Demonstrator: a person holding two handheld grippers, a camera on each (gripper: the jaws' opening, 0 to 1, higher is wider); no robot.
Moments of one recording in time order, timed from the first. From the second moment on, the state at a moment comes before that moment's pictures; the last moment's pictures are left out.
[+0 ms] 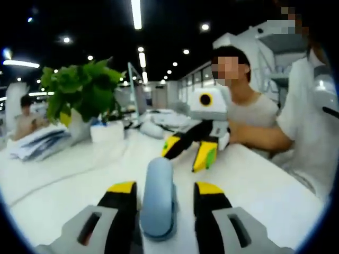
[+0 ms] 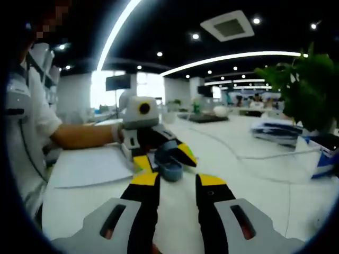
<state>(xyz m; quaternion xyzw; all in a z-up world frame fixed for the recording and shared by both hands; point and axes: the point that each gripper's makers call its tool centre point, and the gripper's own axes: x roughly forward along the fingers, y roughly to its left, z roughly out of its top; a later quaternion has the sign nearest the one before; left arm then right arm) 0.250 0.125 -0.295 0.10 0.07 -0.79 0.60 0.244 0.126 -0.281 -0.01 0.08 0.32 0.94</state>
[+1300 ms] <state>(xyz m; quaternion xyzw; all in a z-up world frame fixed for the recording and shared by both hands) 0.274 0.117 -0.297 0.10 0.07 -0.78 0.61 0.279 0.117 -0.295 -0.05 0.12 0.22 0.97</state>
